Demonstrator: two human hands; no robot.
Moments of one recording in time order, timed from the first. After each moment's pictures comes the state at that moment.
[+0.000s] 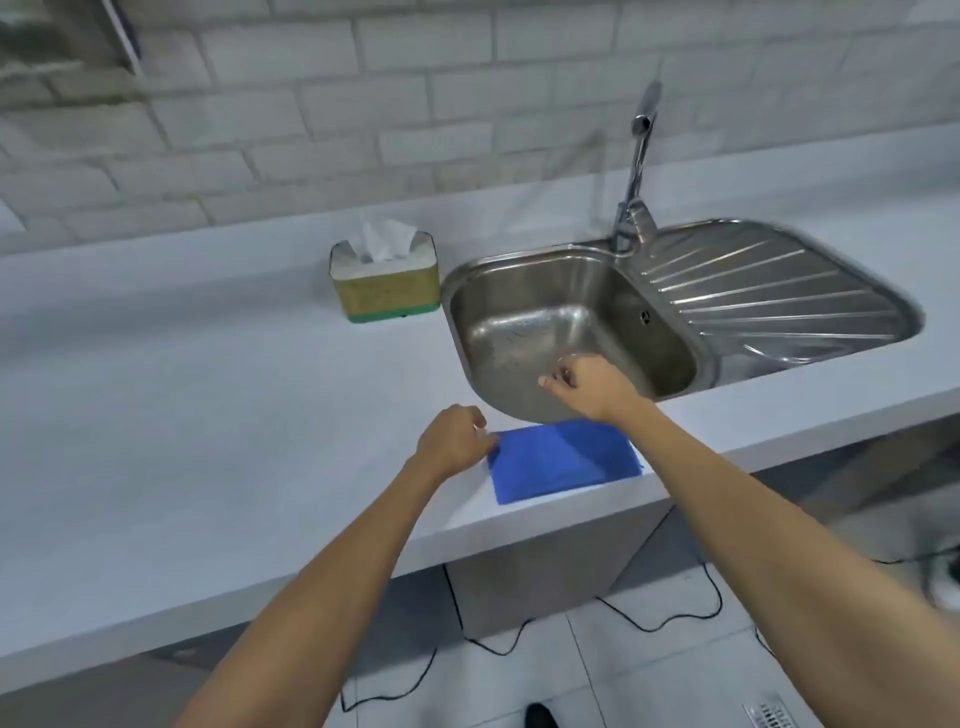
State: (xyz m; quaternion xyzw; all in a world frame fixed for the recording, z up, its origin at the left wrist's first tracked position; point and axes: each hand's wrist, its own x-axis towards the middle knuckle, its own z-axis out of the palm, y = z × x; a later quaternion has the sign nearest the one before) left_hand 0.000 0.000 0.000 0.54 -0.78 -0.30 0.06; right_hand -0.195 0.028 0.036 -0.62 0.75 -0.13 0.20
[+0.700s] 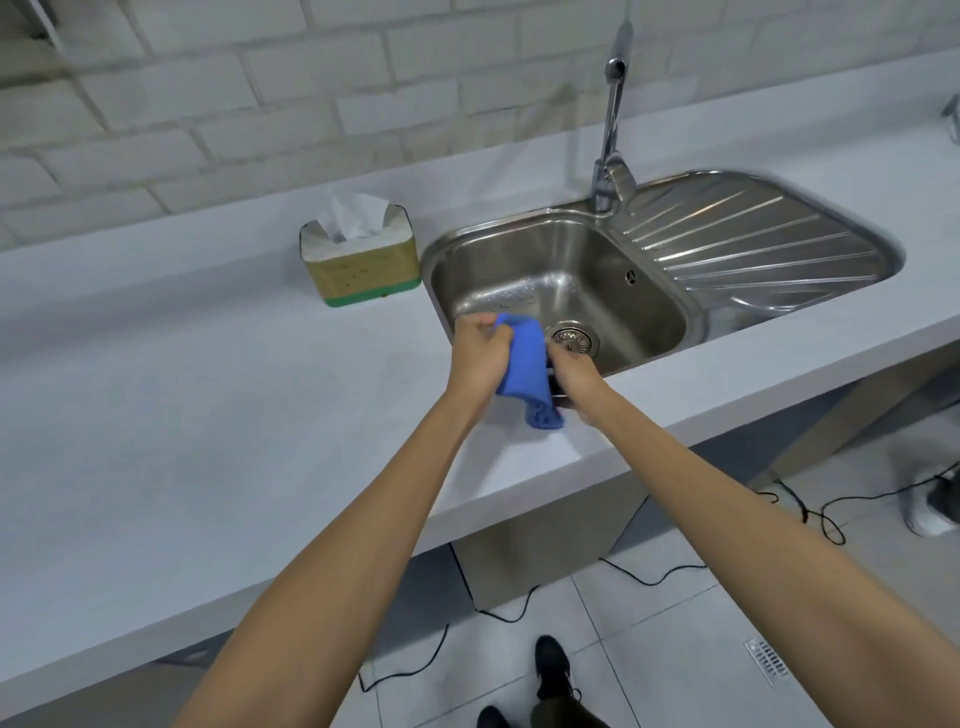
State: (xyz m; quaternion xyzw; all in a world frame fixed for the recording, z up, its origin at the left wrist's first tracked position) left_hand -0.047 0.003 0.057 0.49 -0.59 -0.53 0.36; right_hand -0.154 0.040 0.019 -0.25 0.72 -0.46 0.46
